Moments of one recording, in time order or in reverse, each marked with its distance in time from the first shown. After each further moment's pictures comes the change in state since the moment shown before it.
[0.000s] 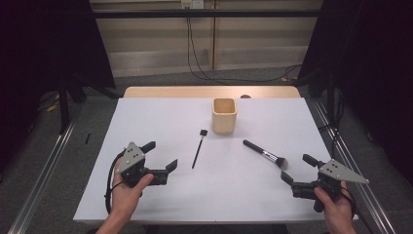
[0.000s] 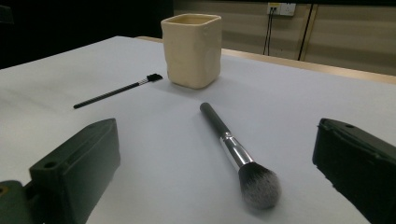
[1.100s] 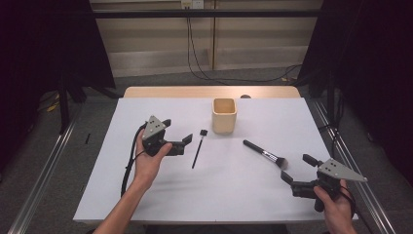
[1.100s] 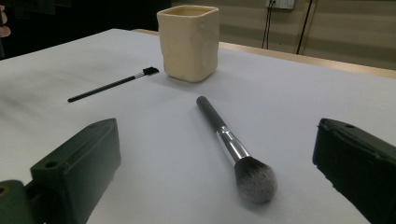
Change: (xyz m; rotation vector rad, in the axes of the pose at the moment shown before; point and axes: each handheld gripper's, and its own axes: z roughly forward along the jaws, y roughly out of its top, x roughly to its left) left arm 0.028 0.023 0.080 0.012 0.015 -0.005; right arm -0.003 -0.001 0.003 0.027 -0.006 -0.003
